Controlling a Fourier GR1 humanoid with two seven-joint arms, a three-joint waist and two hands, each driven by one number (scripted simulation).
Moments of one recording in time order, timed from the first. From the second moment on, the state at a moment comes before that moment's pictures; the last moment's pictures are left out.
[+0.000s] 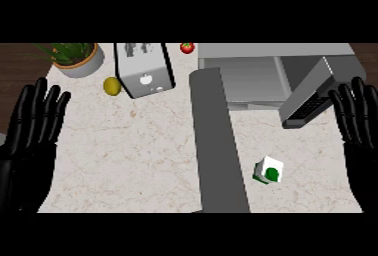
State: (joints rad) left arm -0.01 0.10 -0.04 -2.10 0.02 0.02 0.05; right arm -0.01 -0.10 0.00 -2.10 0.02 0.04 0.01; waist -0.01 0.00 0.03
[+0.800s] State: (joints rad) left arm 0.12 0.03 -0.06 -2.06 0.00 0.02 -0.02; right arm 0.04 -0.01 0.11 -2.10 -0.03 -0.01 0.07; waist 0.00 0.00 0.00
